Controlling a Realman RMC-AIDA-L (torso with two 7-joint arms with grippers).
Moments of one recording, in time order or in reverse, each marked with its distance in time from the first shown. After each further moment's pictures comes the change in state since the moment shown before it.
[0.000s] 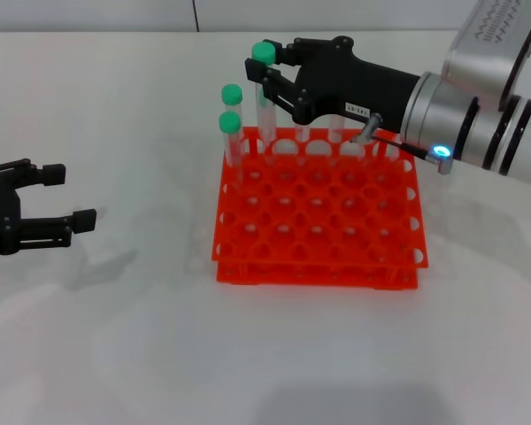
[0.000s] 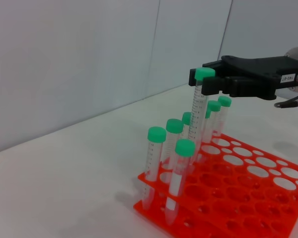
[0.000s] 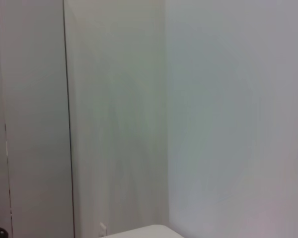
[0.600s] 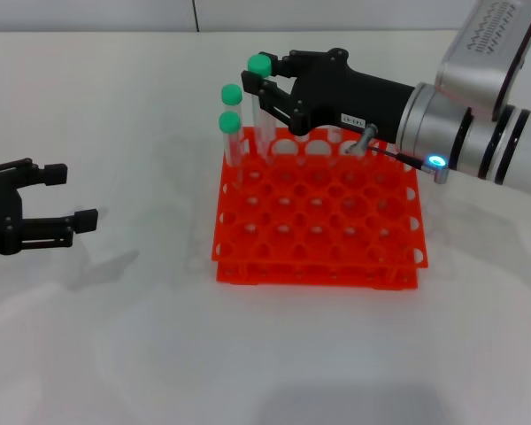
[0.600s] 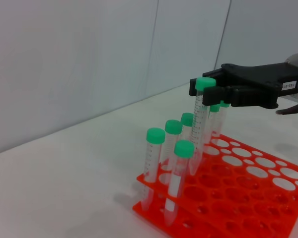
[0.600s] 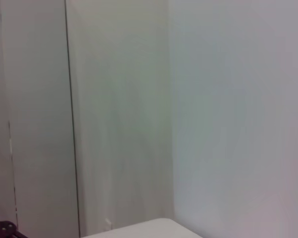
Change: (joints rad) left arm -0.002 -0.001 0.000 -0.003 0.000 0.000 0.006; right arm 0.001 0.000 -0.041 0.015 0.038 0.006 -0.007
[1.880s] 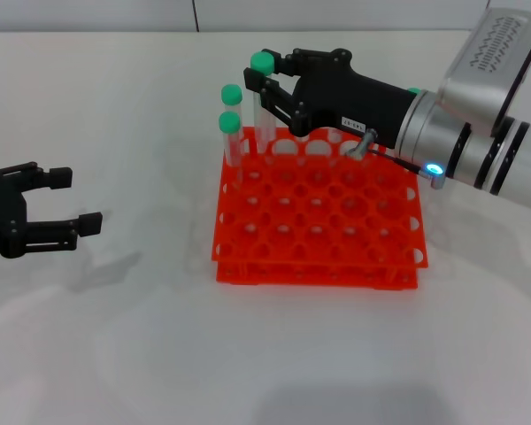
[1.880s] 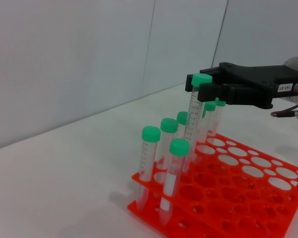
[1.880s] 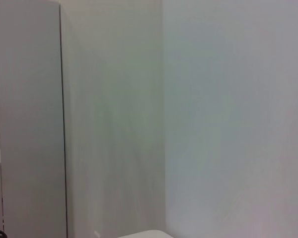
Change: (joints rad) left arm 0.000 -0.003 0.006 -0.006 0.000 0.001 0.001; right arm 0.008 0.000 -0.095 0.055 0.219 -0.022 -0.169
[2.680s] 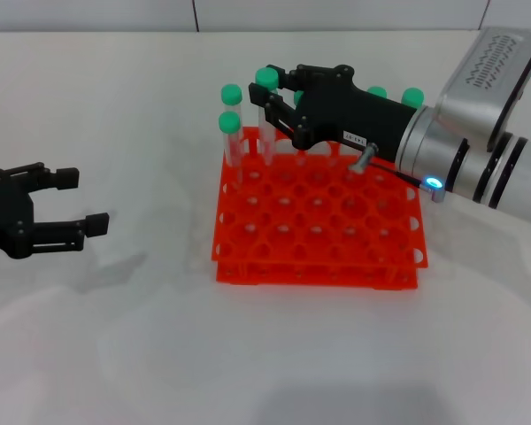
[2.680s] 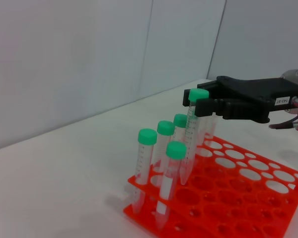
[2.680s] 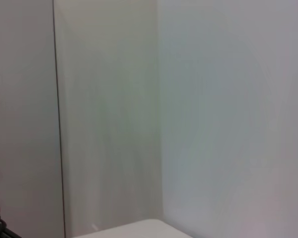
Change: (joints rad) left arm -0.003 -0.011 0.001 0.000 0.002 0.000 0.000; right arm 0.006 0.000 -0.072 0.048 0.107 -0.003 -0.052
